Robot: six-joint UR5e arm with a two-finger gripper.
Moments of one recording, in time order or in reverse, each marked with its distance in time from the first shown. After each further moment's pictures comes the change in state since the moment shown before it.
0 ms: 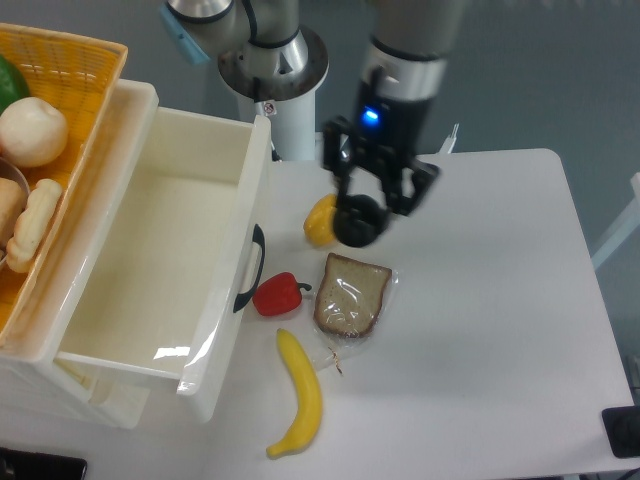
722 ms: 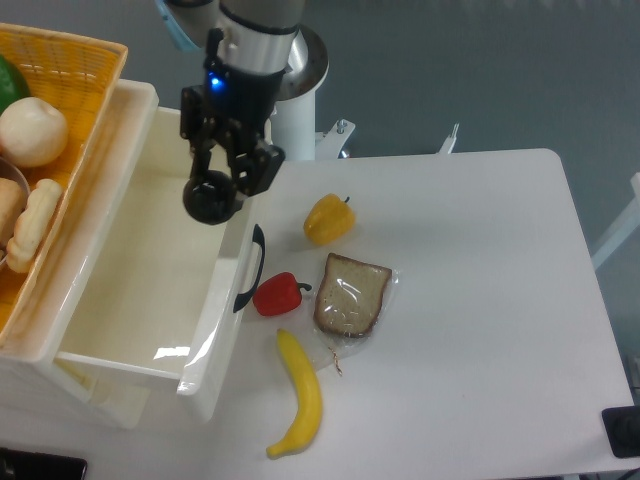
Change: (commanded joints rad) arm -0.175 -0.029 -0.055 0.003 -0.038 -0.005
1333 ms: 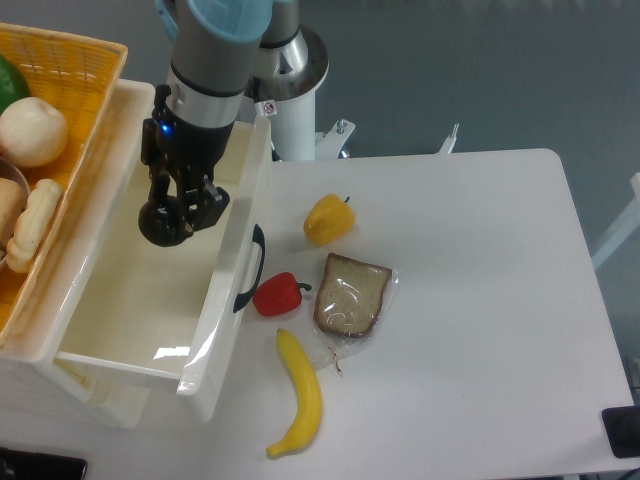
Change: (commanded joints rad) arm -0.042 -0.074 -0.003 0.000 0.005 0.143
